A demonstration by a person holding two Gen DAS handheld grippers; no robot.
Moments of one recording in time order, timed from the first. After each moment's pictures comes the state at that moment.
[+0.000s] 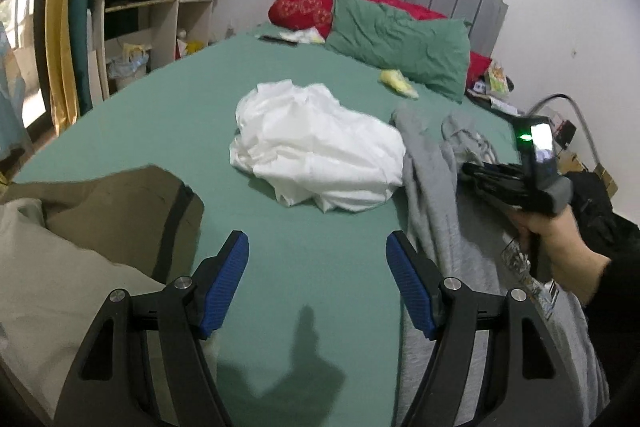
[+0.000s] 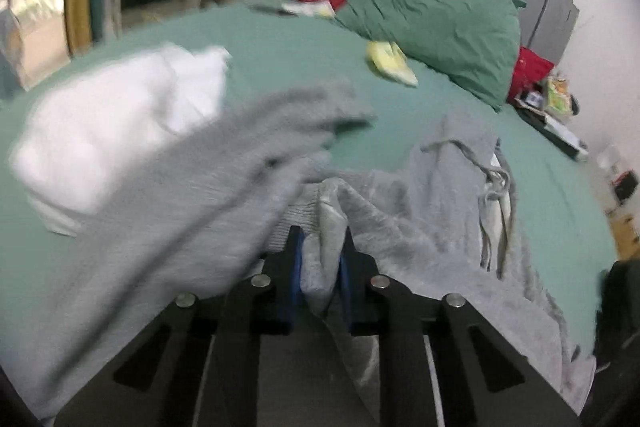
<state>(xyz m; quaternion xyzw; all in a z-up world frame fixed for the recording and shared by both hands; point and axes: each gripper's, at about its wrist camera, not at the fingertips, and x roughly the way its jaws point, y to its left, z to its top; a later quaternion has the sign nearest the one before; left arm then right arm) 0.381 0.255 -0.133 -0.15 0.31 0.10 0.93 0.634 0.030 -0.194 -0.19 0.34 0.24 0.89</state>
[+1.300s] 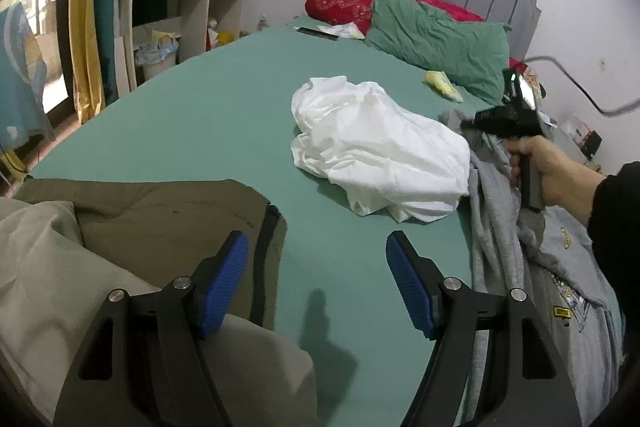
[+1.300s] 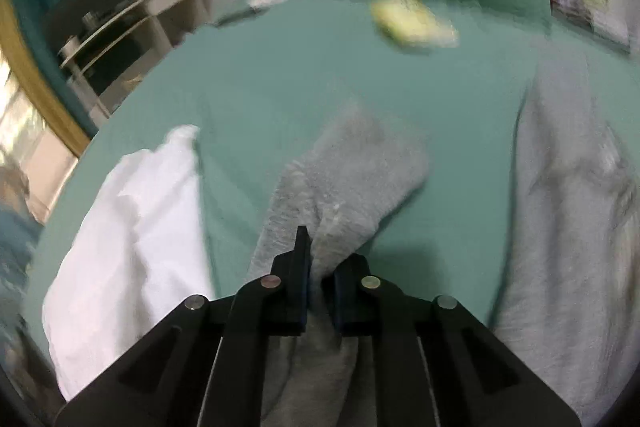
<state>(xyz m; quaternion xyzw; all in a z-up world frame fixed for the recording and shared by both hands) 0.390 0.316 -0.156 -0.16 0.33 0.14 0.92 0.784 0.119 -0.186 -0.02 0.43 0.25 0.87</state>
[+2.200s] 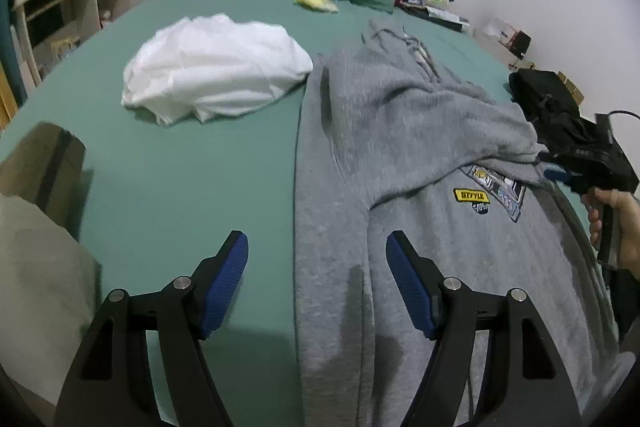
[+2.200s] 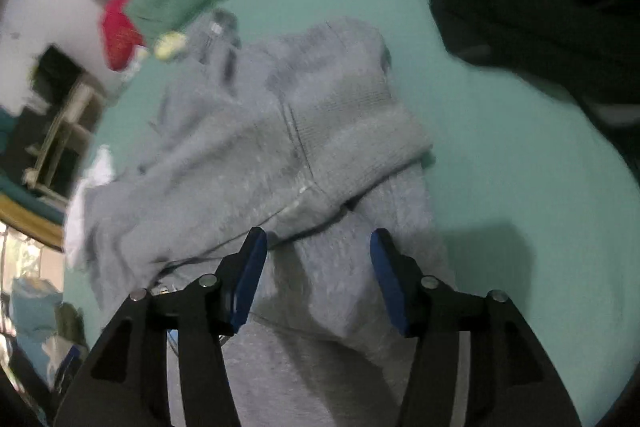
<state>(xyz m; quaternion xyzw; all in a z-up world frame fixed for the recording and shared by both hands) 0.386 0.162 -0.176 -0.09 0.43 -0.02 0.90 0.569 -0.288 -0.216 0.20 0.49 0.08 0.85</state>
